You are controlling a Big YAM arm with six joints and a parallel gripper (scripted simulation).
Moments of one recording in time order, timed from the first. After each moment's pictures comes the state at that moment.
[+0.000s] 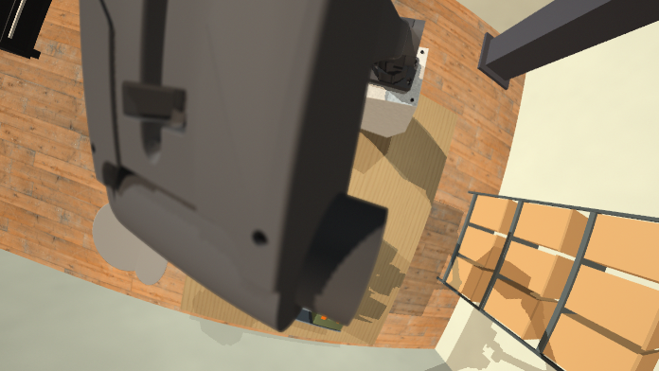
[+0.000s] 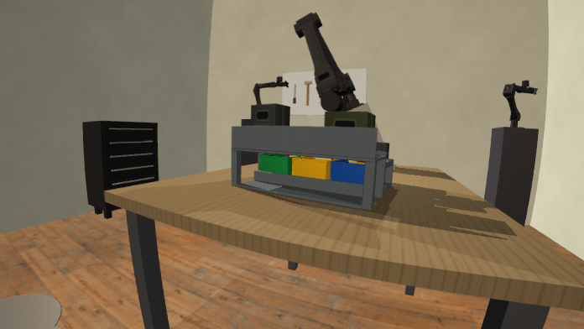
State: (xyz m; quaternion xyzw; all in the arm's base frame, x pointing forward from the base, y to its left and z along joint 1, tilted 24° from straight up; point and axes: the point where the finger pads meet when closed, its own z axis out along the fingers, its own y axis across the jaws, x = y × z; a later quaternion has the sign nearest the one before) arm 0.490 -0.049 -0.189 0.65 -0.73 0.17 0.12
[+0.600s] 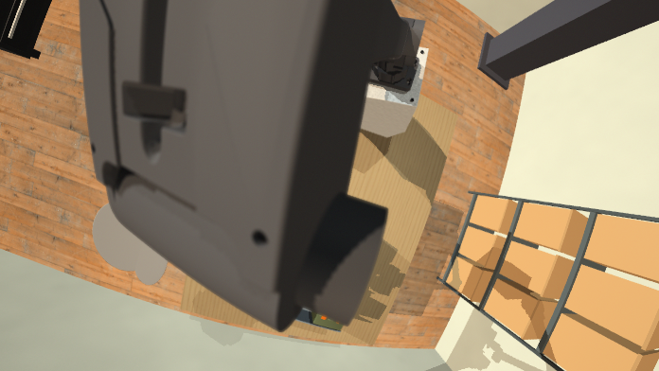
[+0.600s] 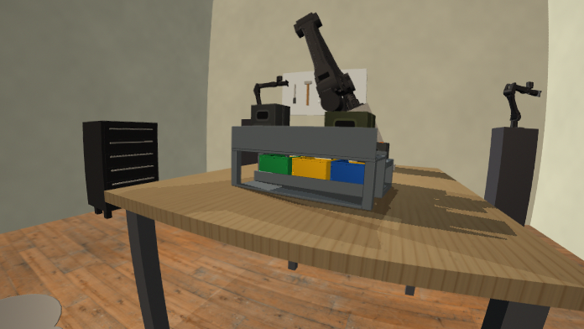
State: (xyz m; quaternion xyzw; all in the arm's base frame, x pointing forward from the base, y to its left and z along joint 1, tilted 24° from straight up) arm 0.490 -0.049 -0.189 0.65 -0.73 0.17 0.12
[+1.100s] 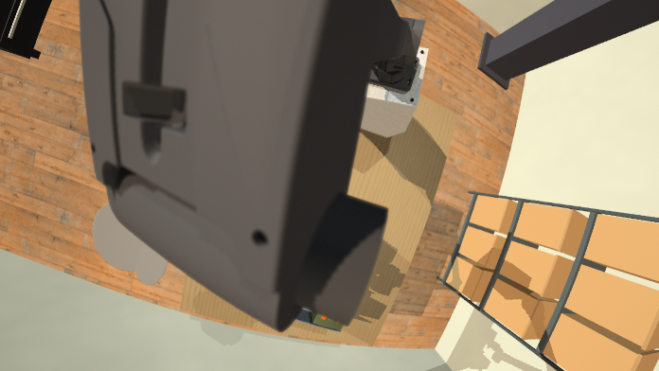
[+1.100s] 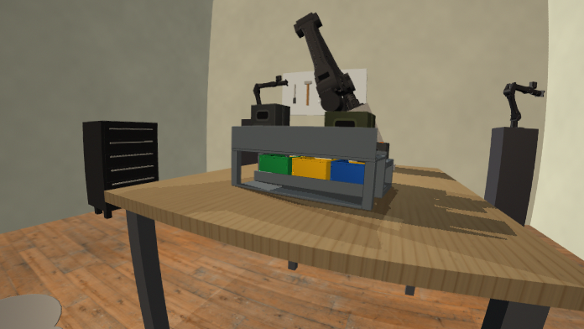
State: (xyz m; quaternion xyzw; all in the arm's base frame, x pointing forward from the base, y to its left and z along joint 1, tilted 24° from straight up) arm 0.489 -0.049 -0.189 0.65 -0.73 0.17 0.12
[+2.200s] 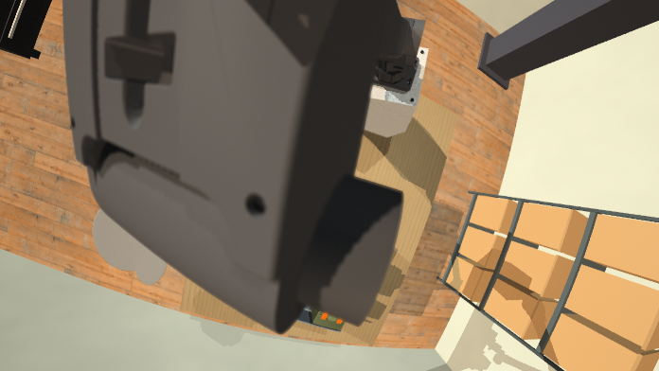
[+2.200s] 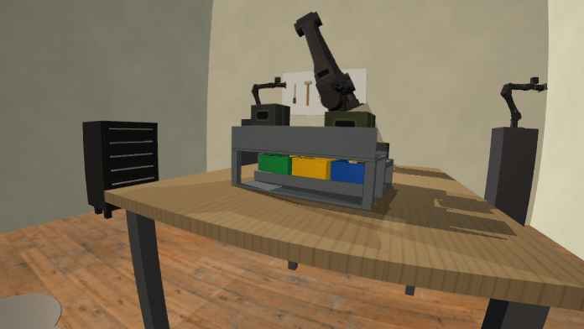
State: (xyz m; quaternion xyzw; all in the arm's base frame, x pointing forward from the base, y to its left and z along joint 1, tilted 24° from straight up) arm 0.486 -0.046 -0.179 0.65 -0.73 0.17 0.13
